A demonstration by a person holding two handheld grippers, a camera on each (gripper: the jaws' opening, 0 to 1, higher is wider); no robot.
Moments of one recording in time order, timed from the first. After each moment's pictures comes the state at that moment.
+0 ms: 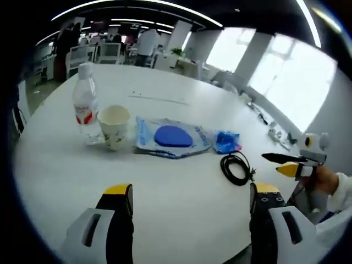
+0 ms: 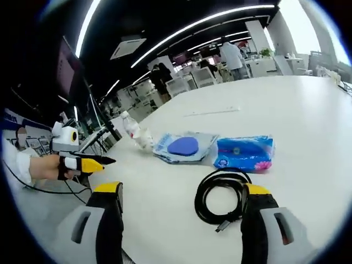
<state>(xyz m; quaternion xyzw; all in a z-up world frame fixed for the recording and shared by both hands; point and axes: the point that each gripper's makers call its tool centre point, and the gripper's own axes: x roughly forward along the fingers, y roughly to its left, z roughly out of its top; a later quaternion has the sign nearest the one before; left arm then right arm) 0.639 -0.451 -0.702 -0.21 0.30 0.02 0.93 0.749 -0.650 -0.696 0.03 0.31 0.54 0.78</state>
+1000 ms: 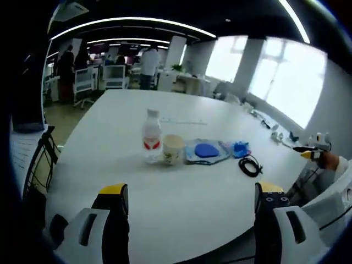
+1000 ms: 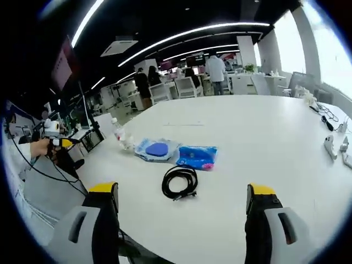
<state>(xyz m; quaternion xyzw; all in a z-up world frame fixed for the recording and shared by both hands) 0.523 -0.352 -0.629 -0.16 0.27 0.04 0.95 0.747 -0.780 -0.634 -0.01 0.27 0.46 0.85</state>
